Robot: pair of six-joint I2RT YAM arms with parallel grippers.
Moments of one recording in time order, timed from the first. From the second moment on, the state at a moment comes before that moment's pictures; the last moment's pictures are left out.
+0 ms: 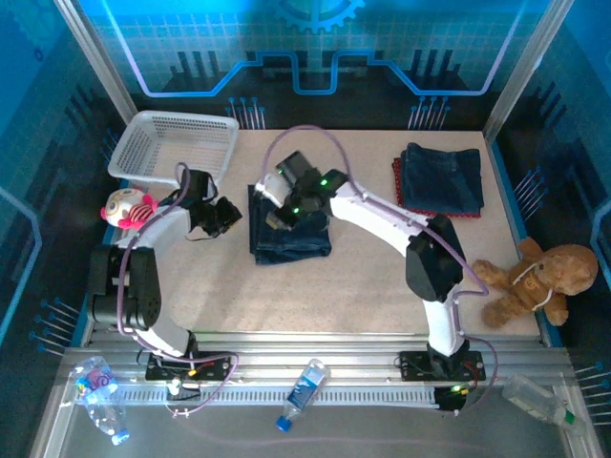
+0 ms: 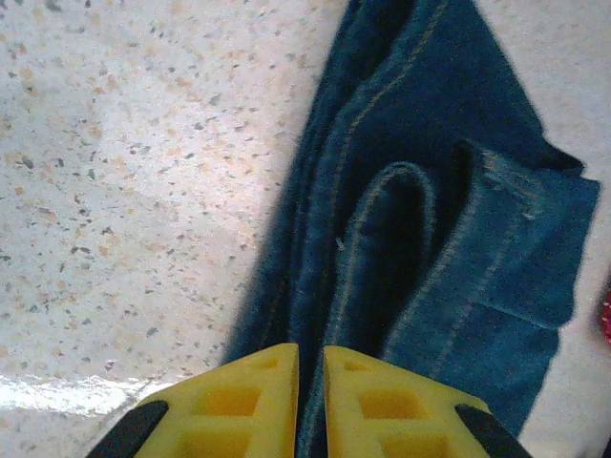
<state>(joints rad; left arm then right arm) -0.02 1.56 0.98 -0.44 0.37 -0.75 0.74 2.02 1.79 -0.71 -0.24 -0.19</state>
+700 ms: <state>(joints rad) -0.21 1.78 0.92 -0.17 0.48 -0.96 0.53 2.45 2.08 -0.86 -0.32 0.13</state>
